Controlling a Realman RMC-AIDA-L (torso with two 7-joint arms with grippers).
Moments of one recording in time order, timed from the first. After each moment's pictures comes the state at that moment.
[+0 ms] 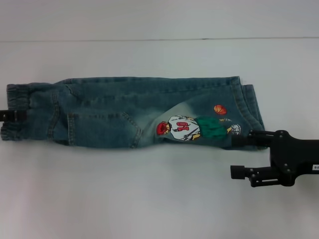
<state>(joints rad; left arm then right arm) -0.52 -2.00 0.38 0.99 2.47 1.56 -2.11 0.50 2.02 -0.58 -0.55 -2.10 -1.83 1.30</state>
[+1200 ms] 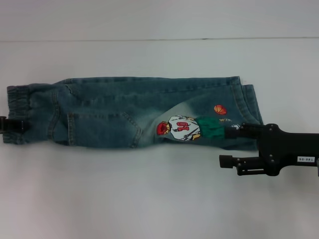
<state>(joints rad) -0.60 -1.99 0.42 0.82 2.67 1.32 -2.25 0.52 2.04 -0.58 -0.55 -2.10 -1.73 1.29</state>
